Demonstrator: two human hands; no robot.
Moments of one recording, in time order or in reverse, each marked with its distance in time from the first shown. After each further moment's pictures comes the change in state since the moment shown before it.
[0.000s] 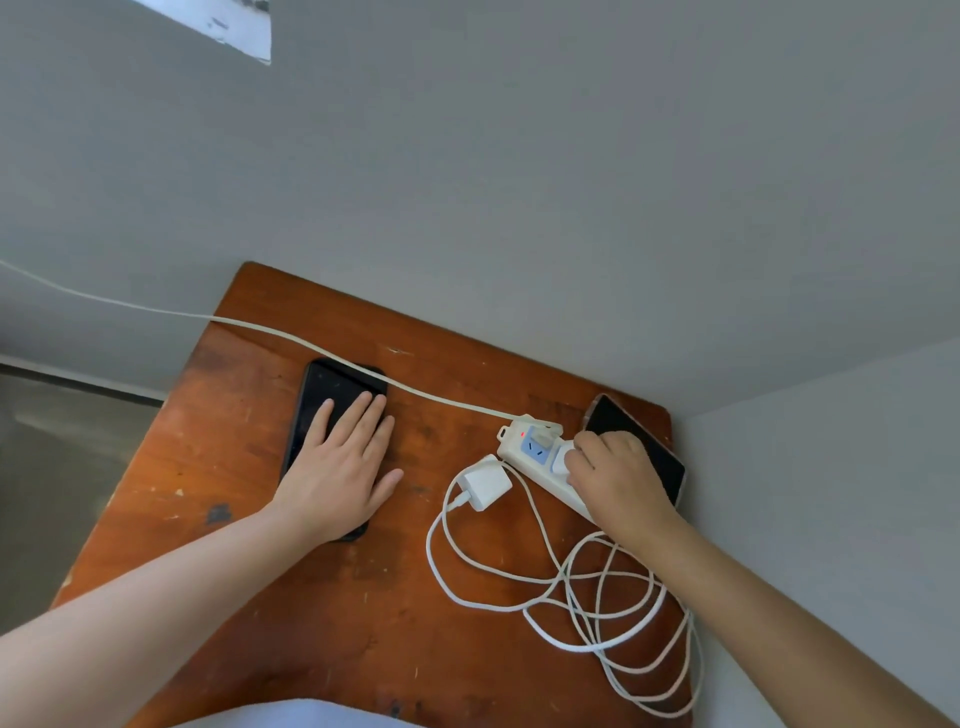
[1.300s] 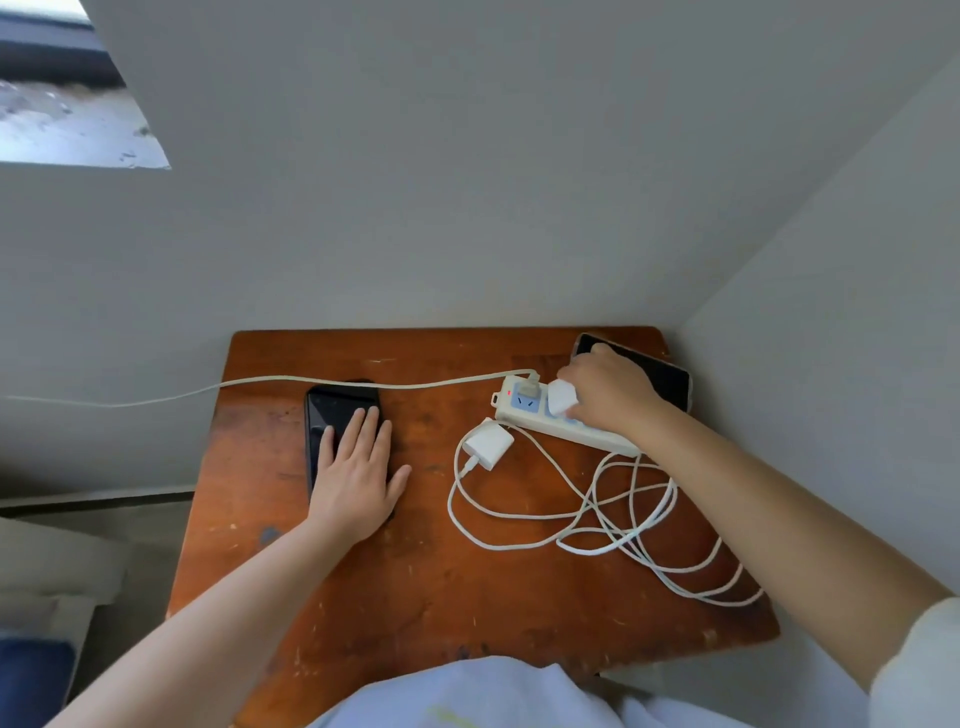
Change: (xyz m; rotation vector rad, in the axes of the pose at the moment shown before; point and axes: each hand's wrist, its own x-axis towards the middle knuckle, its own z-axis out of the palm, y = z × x) left_hand -0.007 0.005 0.015 0.056 -0.015 -0.025; right_hand 0.001 0.011 0.002 0.335 -0.090 0.336
